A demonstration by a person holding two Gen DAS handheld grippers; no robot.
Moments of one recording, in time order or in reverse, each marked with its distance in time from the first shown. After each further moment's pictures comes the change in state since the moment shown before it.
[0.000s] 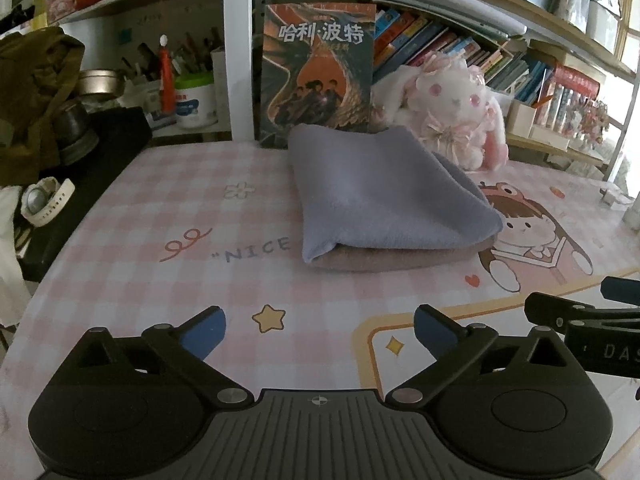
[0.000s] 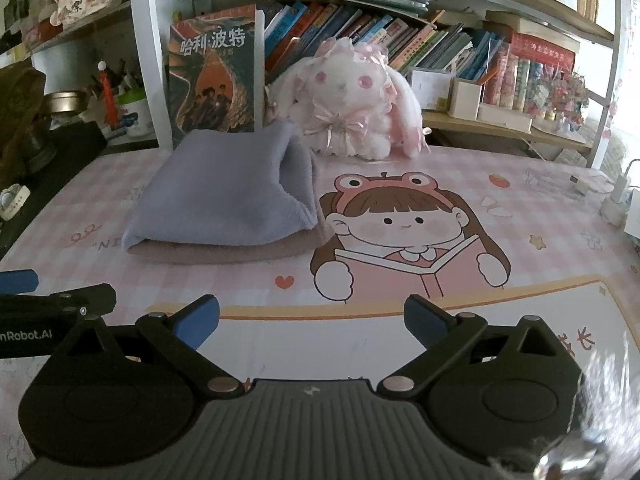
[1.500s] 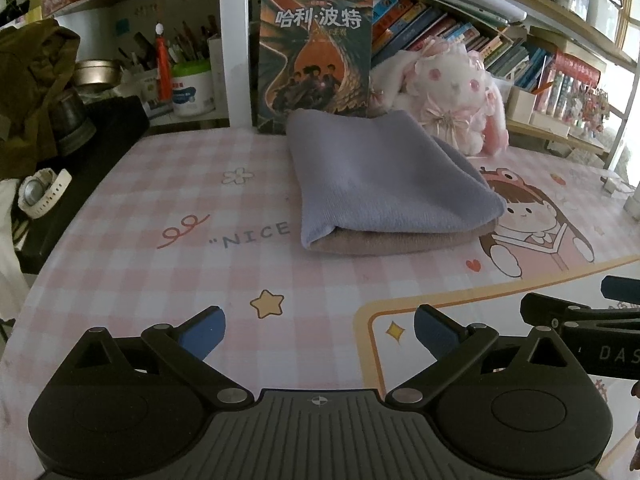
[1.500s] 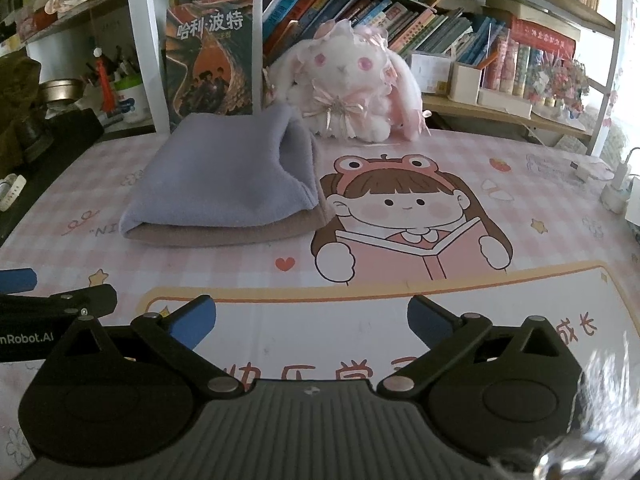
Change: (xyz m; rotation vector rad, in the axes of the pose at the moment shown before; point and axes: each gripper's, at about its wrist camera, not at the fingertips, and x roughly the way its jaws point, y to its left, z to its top) left arm 0.002 0.000 -0.003 0.011 0.039 -0.006; right arm 0.004 0.002 -0.003 0.007 0.043 -0.009
